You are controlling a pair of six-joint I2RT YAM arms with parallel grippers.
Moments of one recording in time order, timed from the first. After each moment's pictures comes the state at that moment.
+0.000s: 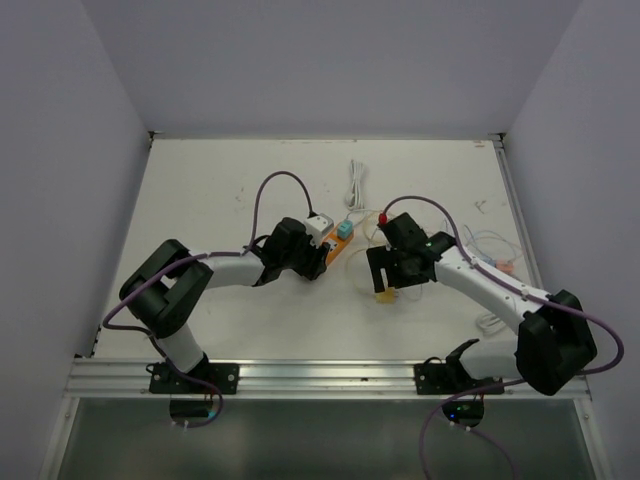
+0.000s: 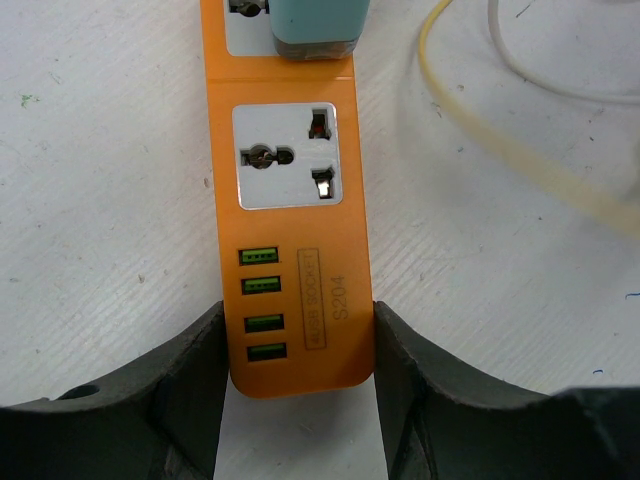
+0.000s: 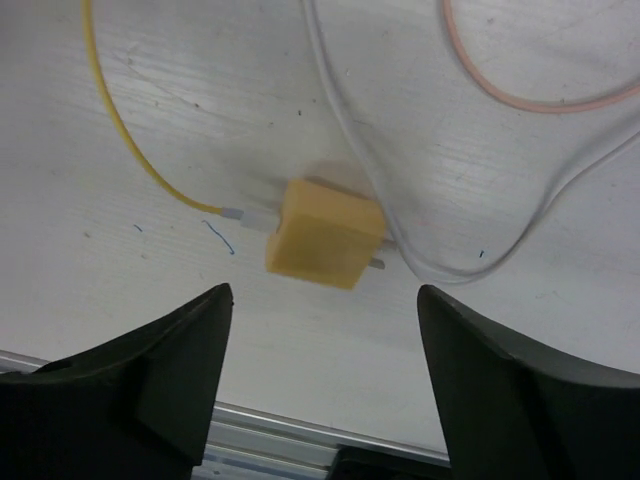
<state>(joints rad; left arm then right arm) -0.69 1.70 0.77 0.21 0.13 -0.09 0.59 1.33 0.86 -0.74 0.06 0.37</state>
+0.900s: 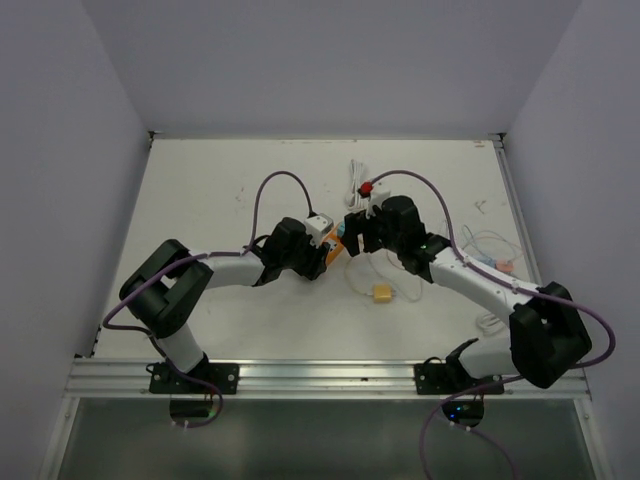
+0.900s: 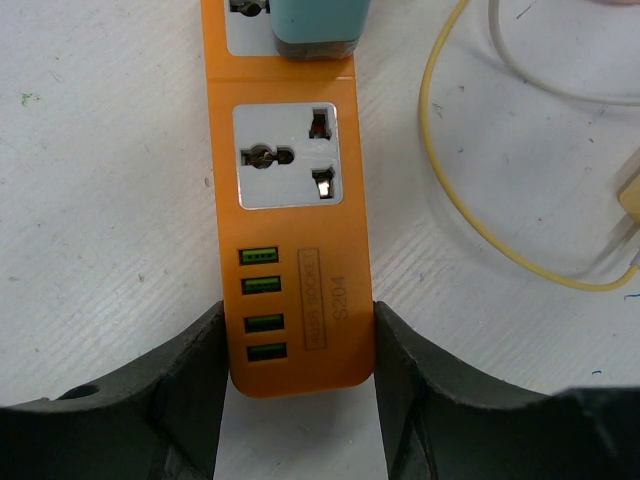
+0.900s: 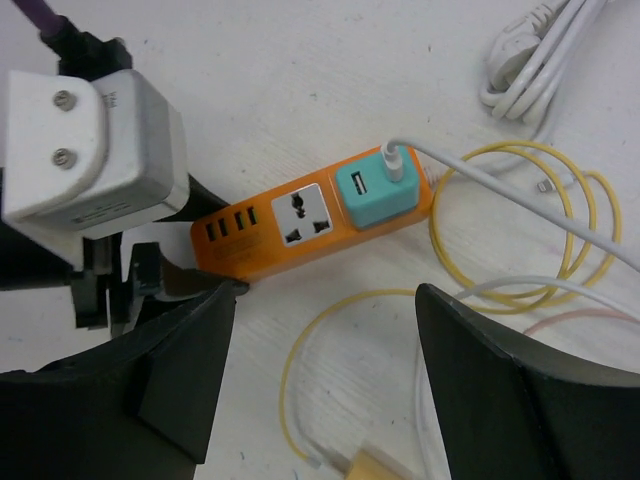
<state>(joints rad) -0.69 1.70 0.77 0.21 0.13 -0.09 0.59 1.31 0.83 -0.05 -0.07 0.19</state>
